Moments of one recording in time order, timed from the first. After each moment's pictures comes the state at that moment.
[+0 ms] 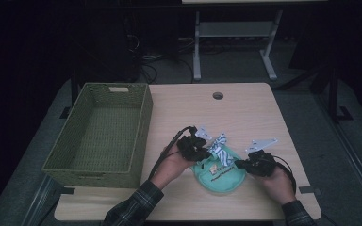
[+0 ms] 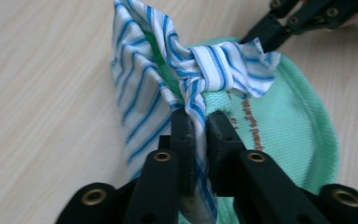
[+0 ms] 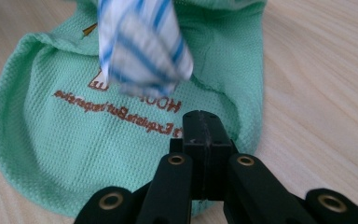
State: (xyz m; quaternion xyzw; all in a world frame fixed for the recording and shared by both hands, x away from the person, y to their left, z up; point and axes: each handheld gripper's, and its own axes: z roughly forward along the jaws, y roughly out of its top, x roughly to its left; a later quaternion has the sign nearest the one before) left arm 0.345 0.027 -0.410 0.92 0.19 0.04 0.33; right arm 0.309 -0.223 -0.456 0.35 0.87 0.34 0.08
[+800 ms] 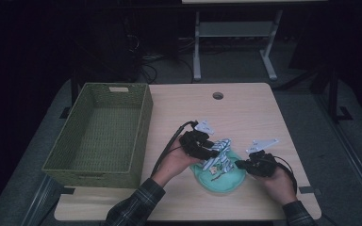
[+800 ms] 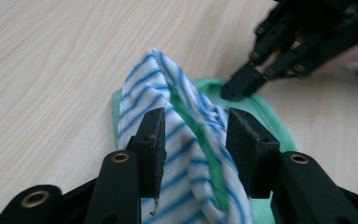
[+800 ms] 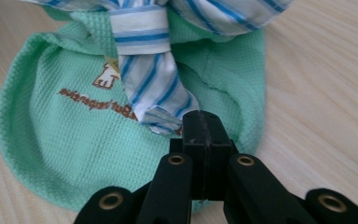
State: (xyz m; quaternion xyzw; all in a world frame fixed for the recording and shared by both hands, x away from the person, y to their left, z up) left arm 0.354 0.020 -0.394 0.90 0.20 0.02 0.38; right arm 0.307 -0.224 -0.455 0.35 0.87 0.34 0.08
